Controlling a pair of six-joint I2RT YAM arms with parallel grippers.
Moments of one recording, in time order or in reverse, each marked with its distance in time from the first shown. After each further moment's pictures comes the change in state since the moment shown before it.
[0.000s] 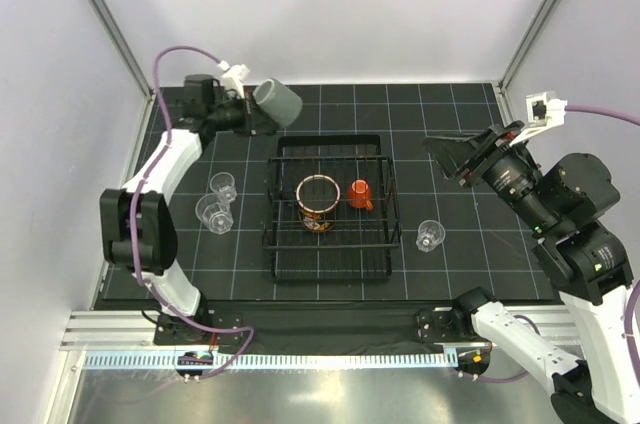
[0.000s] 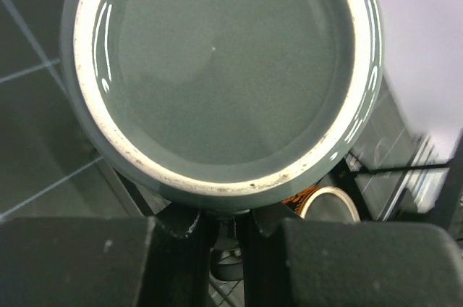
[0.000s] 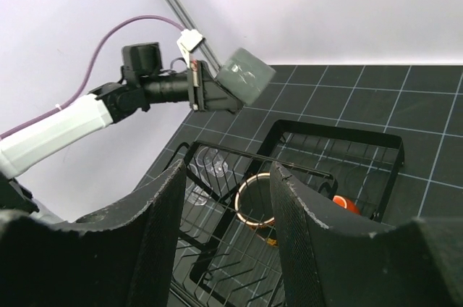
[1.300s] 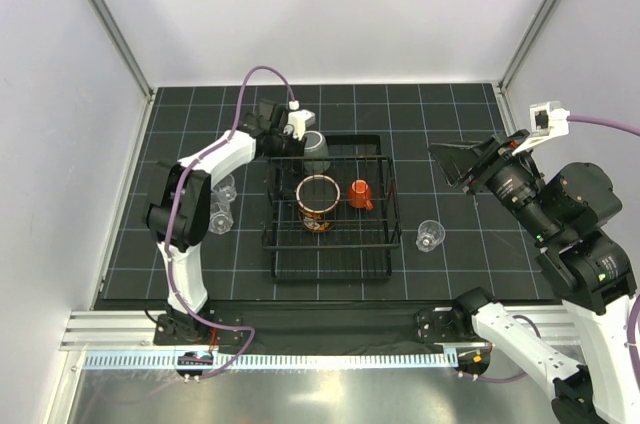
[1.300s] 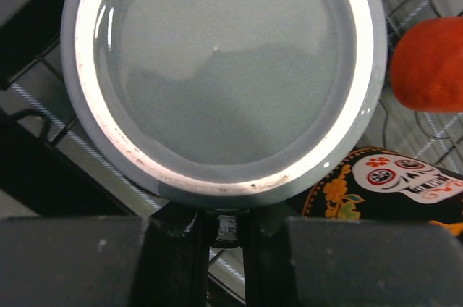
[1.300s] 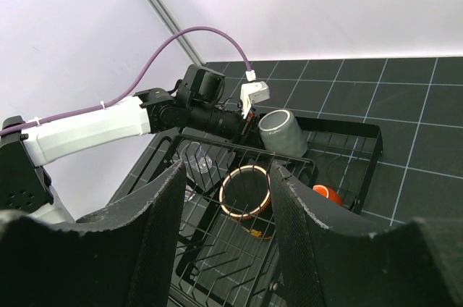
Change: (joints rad) left arm -0.301 0.283 0.083 -0.258 -0.344 0.415; right arm 0.000 -0.044 -0.025 -0.044 0.049 -0.028
